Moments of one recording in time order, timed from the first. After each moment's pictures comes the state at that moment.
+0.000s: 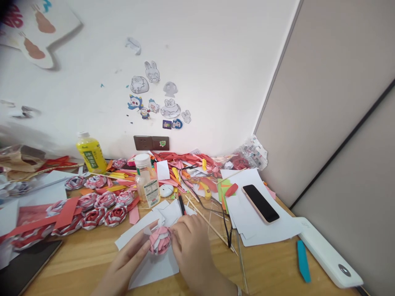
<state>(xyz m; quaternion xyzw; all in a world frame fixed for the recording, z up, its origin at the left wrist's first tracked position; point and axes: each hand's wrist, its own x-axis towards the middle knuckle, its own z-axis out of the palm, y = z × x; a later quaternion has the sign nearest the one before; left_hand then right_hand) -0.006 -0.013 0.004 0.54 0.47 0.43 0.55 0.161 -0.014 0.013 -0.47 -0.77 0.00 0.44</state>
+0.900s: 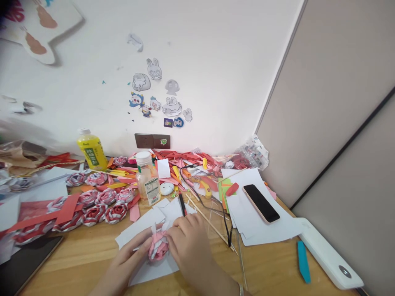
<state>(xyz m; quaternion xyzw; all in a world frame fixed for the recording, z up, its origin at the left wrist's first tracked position) -0.006 -0.011 -0.003 0.55 0.48 0.44 0.52 0.164 -0.014 0.017 -0.42 -0.83 -0.03 0.38</state>
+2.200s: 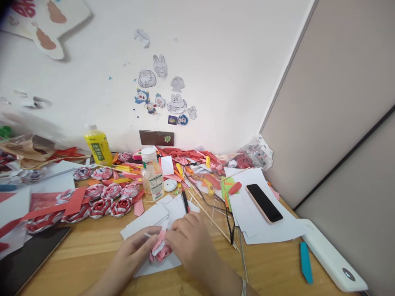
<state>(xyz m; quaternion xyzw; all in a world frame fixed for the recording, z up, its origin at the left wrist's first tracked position) -0.006 -0.011 0.011 0.62 0.46 0.41 0.49 0.168 -0.013 0.022 -0.33 -0.86 -0.06 0.39</state>
